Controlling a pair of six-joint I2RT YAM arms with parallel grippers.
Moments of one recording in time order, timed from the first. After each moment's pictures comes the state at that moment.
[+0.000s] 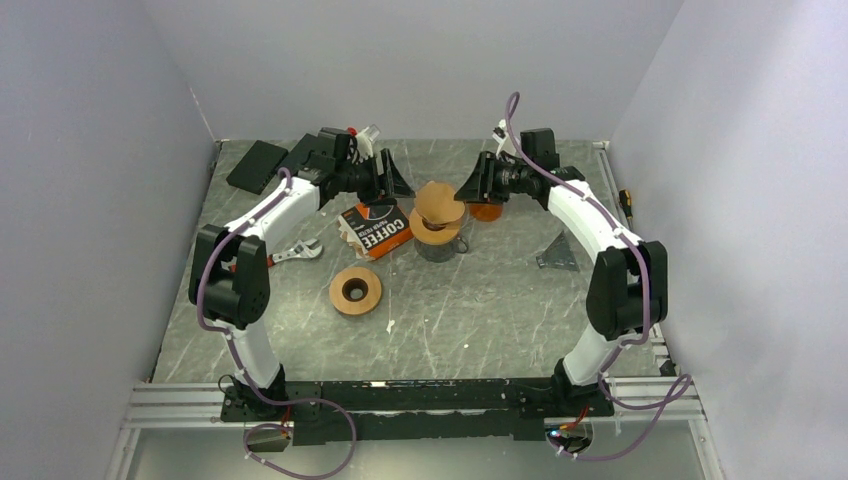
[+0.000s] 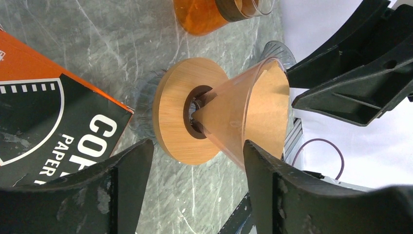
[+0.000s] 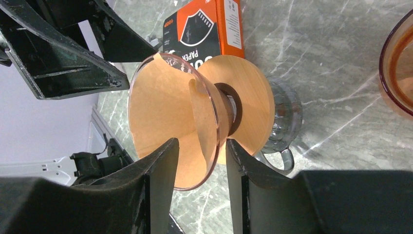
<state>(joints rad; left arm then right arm) -0.33 1.81 1.44 -0.27 0.65 -0.58 0.21 1.70 1.37 -0.38 -0.71 0.40</state>
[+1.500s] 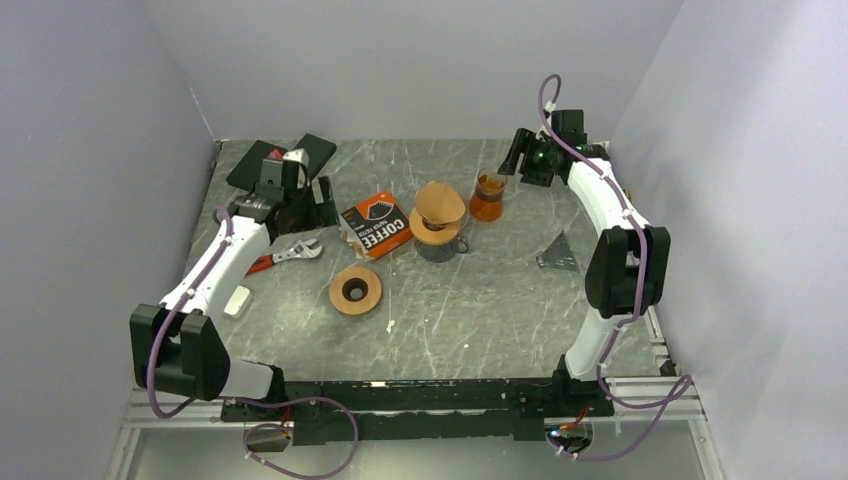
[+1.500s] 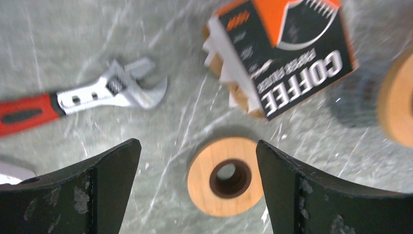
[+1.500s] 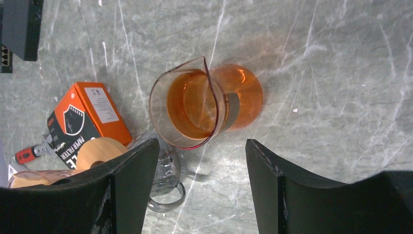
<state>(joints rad) -0.20 1.37 1.15 -0.58 0.00 -0.37 0.05 1.83 1.60 -0.54 -0.30 0.35</state>
